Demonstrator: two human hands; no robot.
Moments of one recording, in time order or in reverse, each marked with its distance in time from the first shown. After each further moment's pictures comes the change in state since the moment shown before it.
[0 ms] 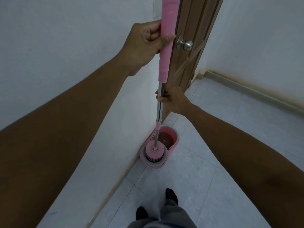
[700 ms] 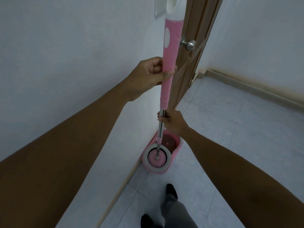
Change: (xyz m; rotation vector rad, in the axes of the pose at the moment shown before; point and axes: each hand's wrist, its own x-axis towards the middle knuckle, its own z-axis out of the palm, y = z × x) left_hand -0.007 -0.075 0.011 -0.170 -0.208 -0.239; right_hand -0.008 0.061 0.071 0.234 0.011 0.249
